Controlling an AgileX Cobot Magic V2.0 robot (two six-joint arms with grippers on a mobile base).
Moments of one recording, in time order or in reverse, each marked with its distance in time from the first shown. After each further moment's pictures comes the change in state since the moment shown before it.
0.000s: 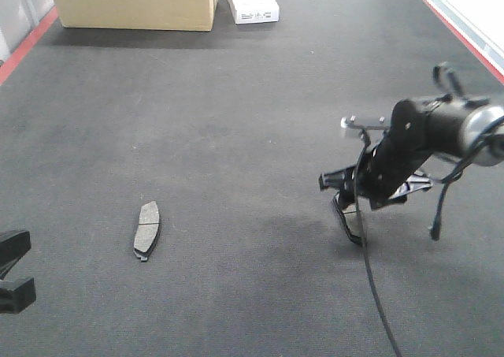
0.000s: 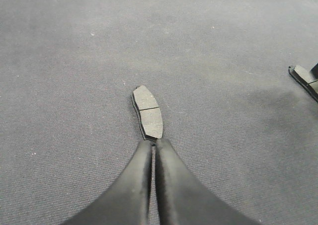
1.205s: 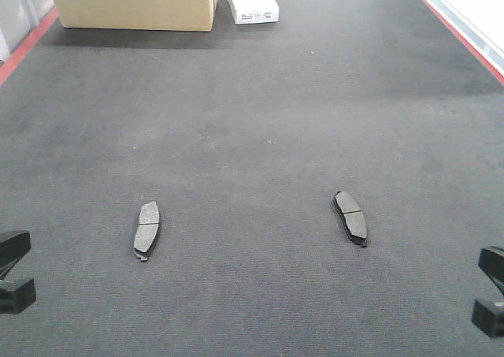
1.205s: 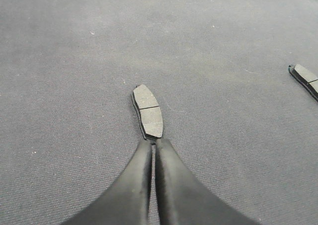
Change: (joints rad) left arm 0.000 0.000 0.000 0.000 0.003 0.000; right arm 0.000 -1.402 0.938 -0.010 -0.286 -0.043
